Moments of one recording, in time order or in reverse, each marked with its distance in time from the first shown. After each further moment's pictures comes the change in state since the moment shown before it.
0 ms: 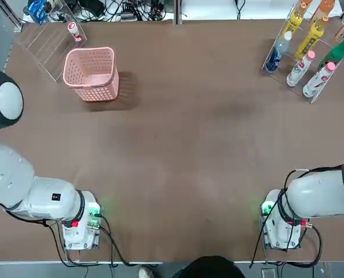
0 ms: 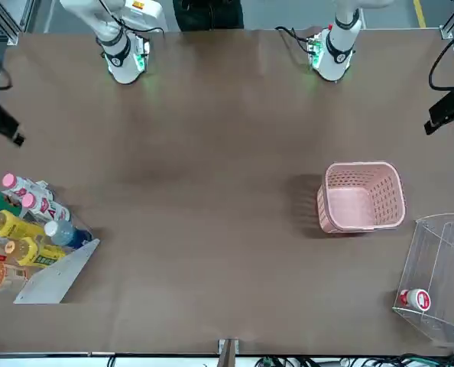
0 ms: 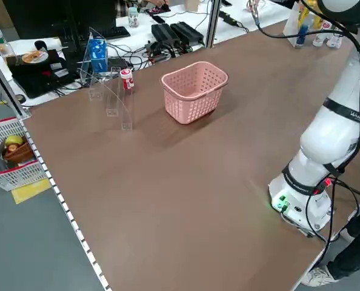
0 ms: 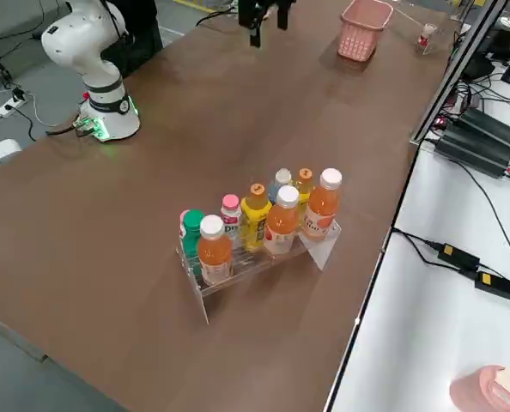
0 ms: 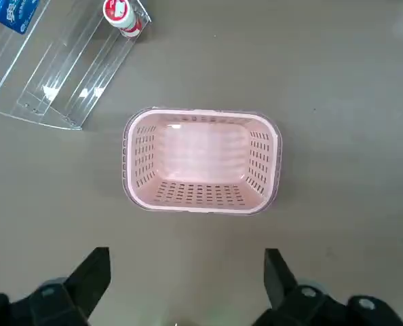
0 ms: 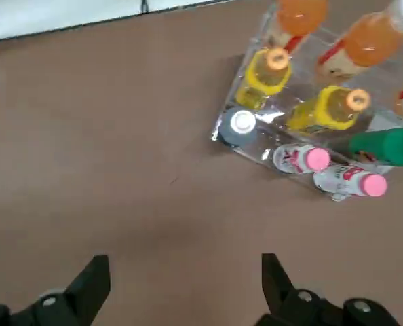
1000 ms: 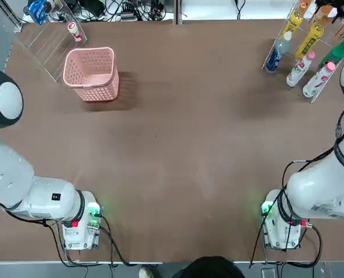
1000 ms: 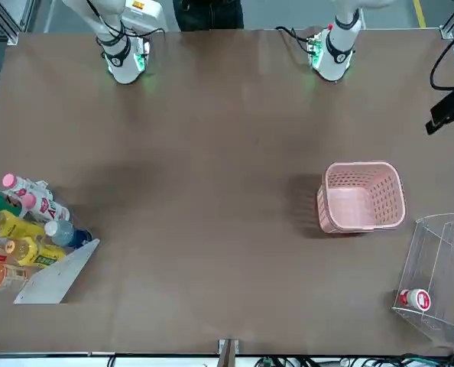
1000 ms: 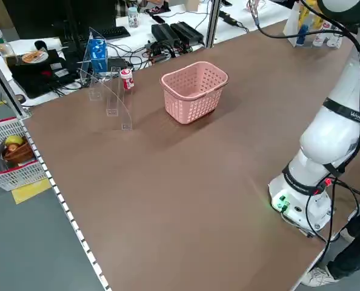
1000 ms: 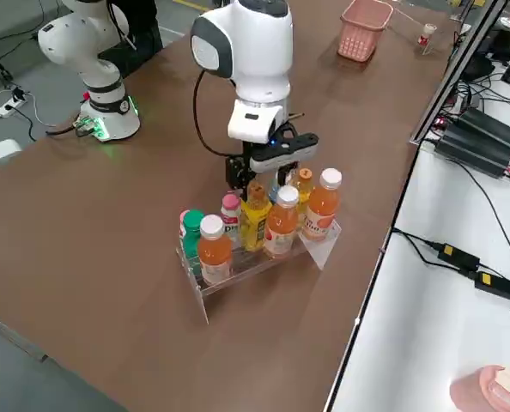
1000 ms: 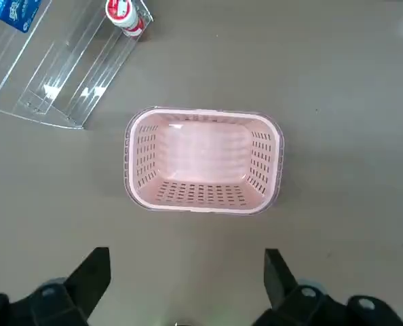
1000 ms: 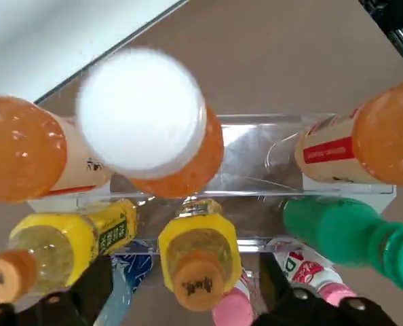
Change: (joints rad) left arm 0.003 0.000 0.002 0.000 0.000 -0.001 0.000; right arm -0.199 0.380 -0.143 -0.013 -0.004 0.476 0.158
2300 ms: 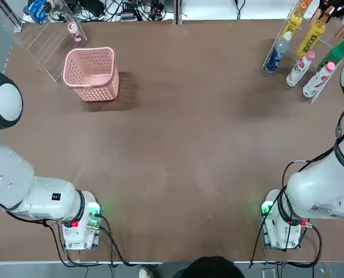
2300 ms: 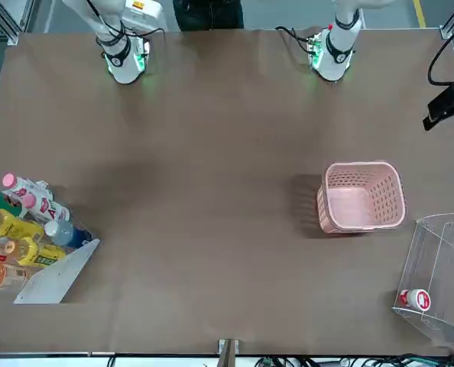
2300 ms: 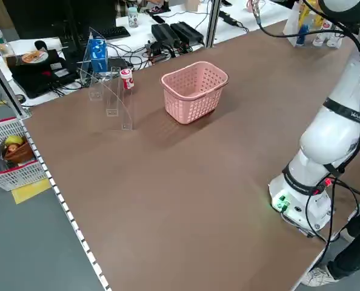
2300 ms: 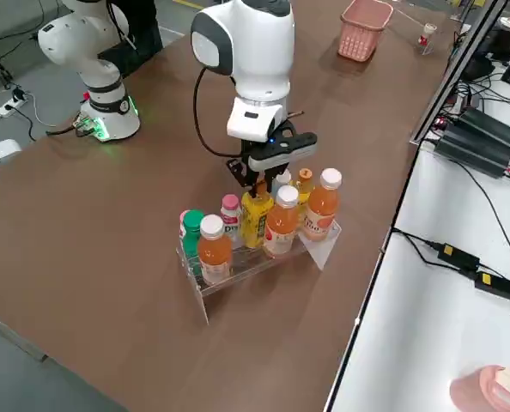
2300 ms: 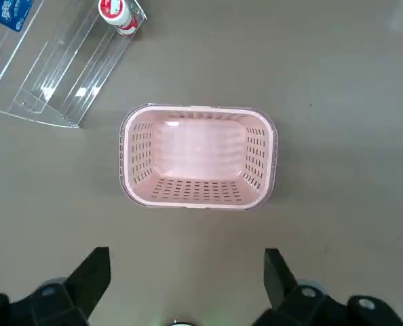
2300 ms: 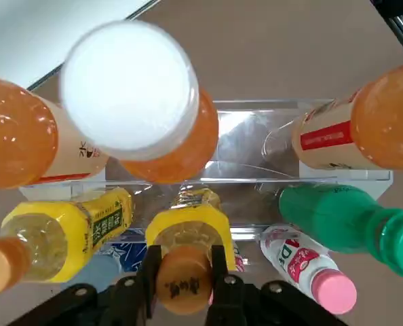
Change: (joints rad) left arm -0.003 -0.009 -0.015 0.002 0.000 -0.013 -0.003; right arm 0.000 0.015 0.000 0.010 0.000 -0.045 0.002
